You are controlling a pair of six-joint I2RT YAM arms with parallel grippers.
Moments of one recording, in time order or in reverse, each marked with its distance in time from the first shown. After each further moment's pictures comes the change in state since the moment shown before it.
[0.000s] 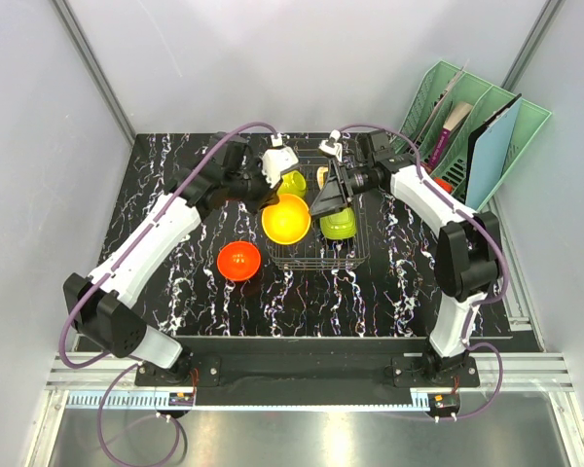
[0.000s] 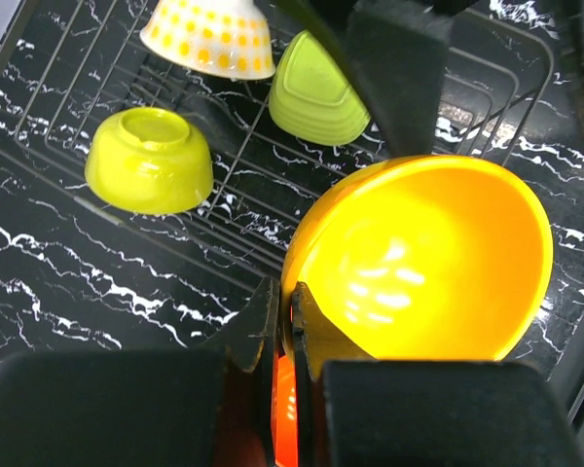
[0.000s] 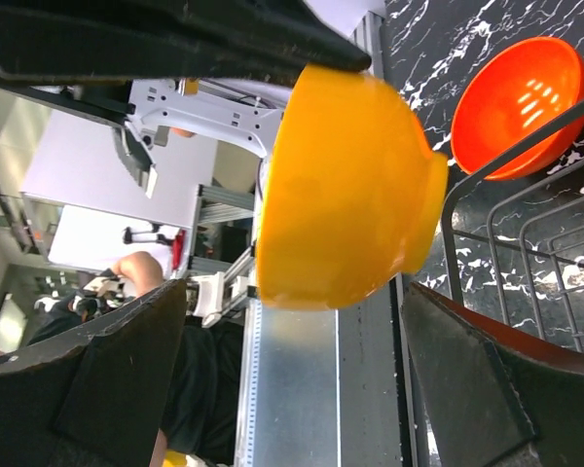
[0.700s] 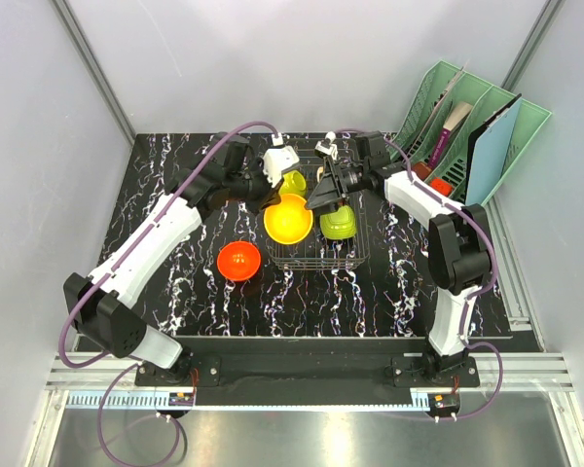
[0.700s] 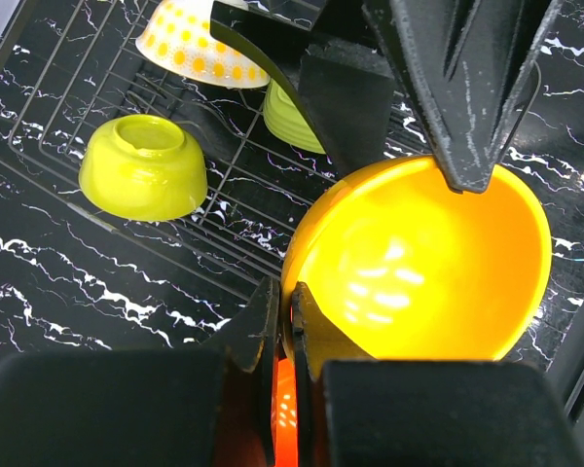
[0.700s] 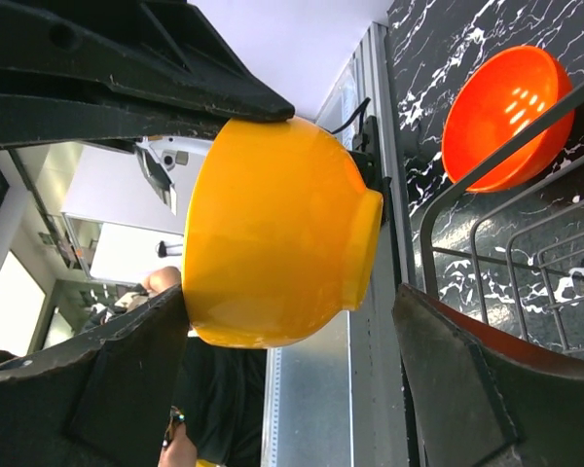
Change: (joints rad) left arm -0.016 0.000 0.000 0.013 -0.001 -0.027; right arm 0.000 0.070 -0.053 0.333 -0.026 0.299
